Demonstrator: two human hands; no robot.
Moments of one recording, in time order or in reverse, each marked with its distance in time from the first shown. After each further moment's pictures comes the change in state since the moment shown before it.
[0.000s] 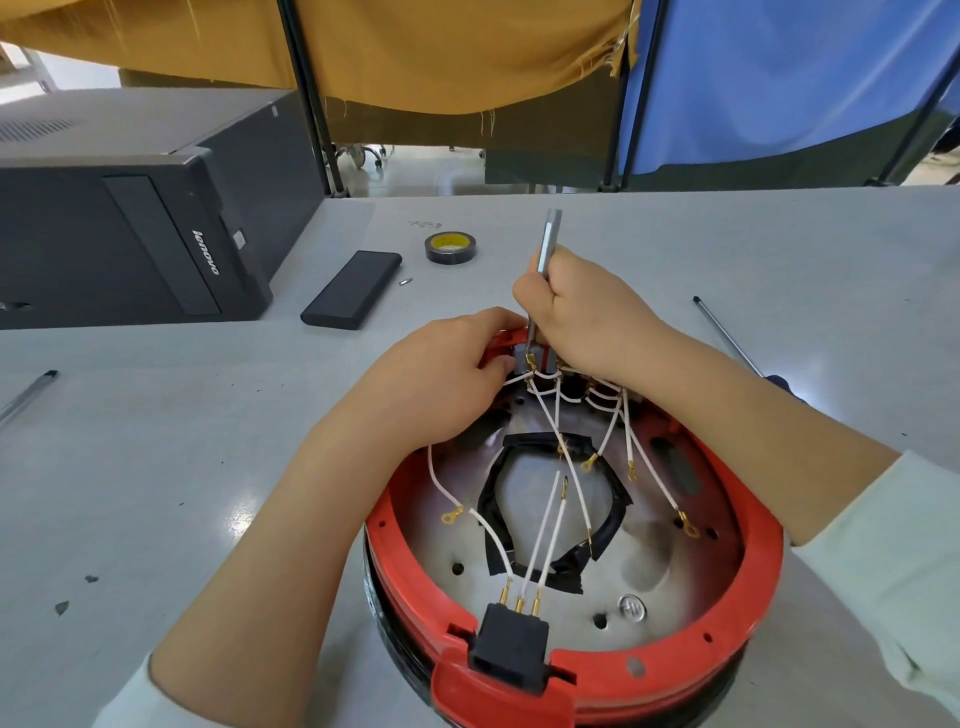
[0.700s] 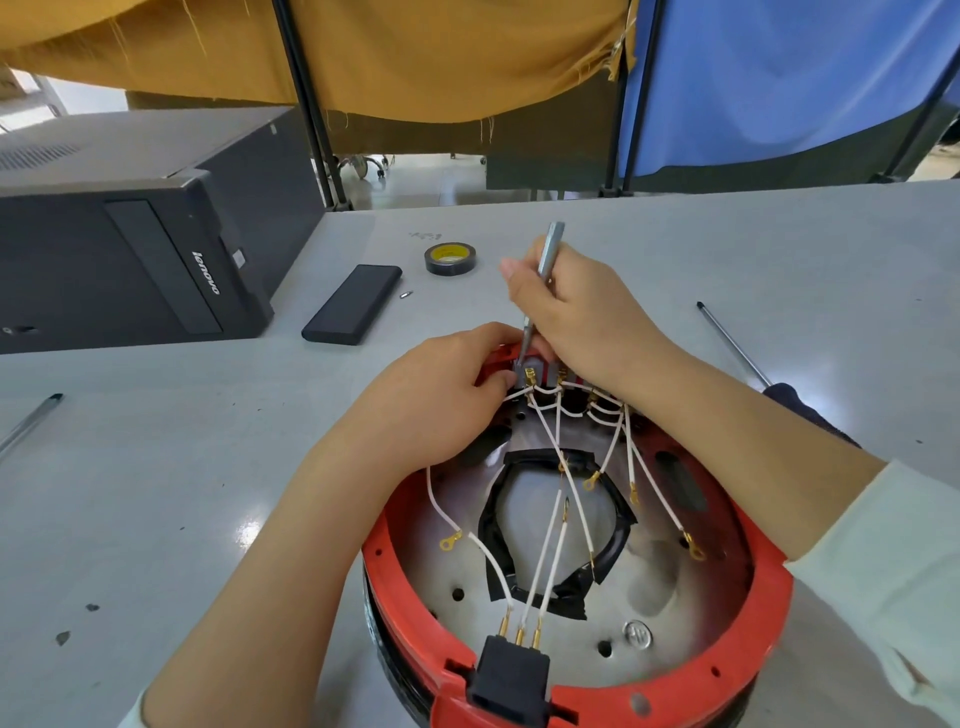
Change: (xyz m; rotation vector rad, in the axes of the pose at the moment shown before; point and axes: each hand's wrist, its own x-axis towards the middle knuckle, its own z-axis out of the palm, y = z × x) left_hand -0.001 -0.002 0.000 -0.042 0.010 0.009; right_hand 0.001 0.001 0.000 0.283 0.129 -0.120
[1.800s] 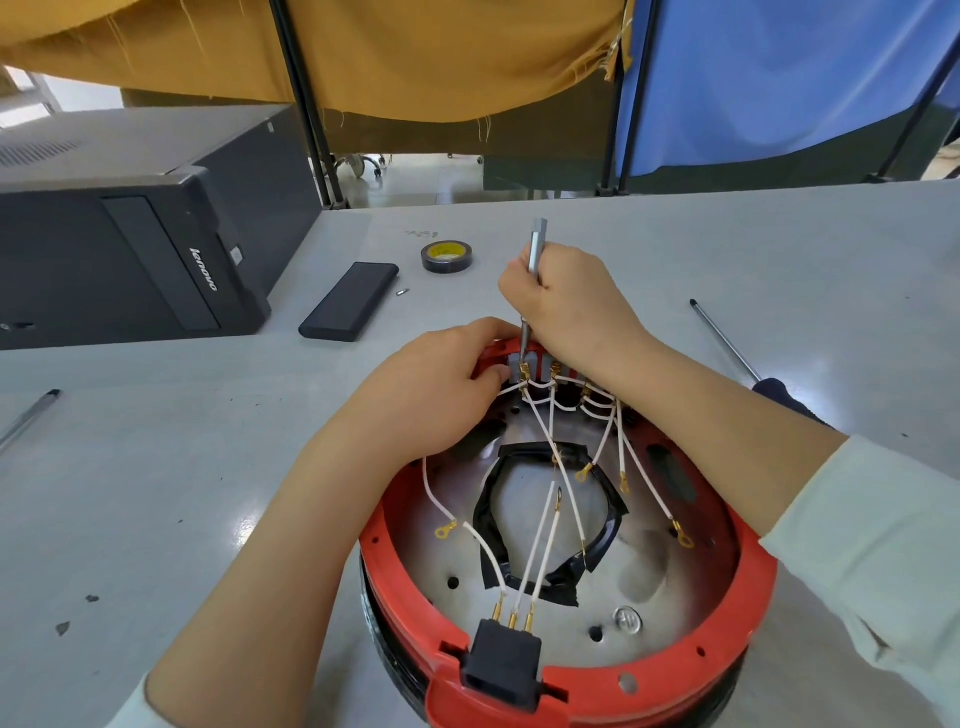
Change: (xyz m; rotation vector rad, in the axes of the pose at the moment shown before) left_hand 0.001 0.001 0.000 0.016 -0.014 -0.014; right_hand 0.012 0.007 0.008 -0.157 0.065 0.044
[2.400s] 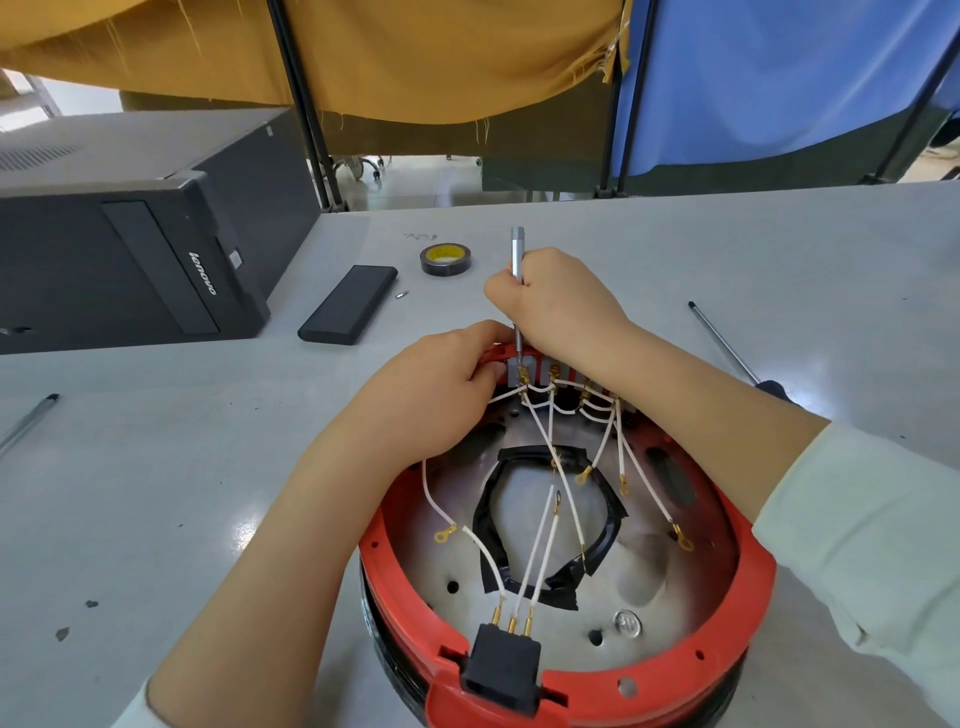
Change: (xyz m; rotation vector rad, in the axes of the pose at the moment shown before) left_hand 0.002 -0.001 0.002 0.002 -0.005 -0.010; right_hand 0.007 -0.007 0.003 -0.053 -0.098 0.141
